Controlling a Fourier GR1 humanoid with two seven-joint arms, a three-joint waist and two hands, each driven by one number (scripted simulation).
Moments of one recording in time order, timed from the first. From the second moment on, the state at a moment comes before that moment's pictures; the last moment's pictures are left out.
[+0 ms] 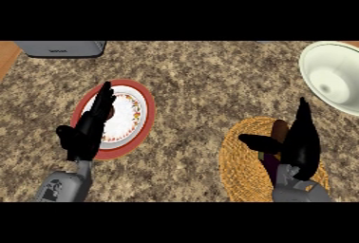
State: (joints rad) left arm -0.17 0.20 -0.18 -1.49 0.09 0.20 0.04; right arm -0.13 0.00 0.13 -1.76 0.99 -0.27 1.03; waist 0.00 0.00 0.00
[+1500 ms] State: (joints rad) left arm -0.14 0.11 -0.12 -1.54 0.01 0.14 0.07; right arm -0.13 -0.04 0.05 -1.43 0.91 -0.35 0.88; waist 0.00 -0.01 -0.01
